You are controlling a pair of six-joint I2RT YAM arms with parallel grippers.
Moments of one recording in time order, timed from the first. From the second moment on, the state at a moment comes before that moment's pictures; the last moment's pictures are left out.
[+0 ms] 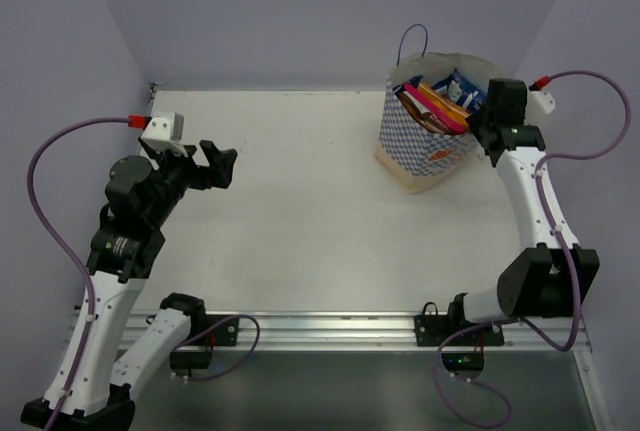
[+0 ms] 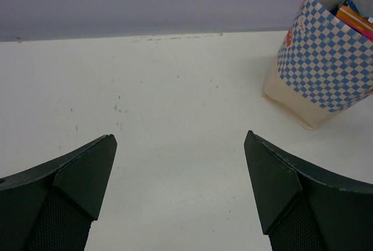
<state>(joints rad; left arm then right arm) -0.23 0.72 1.02 -0.43 0.08 -0.21 -0.04 1.44 1.39 -0.61 0.41 0.86</state>
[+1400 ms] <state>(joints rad) -0.23 0.87 1.08 -0.49 0.20 -0.21 0.04 1.16 1.21 -0.65 0.19 0.55</state>
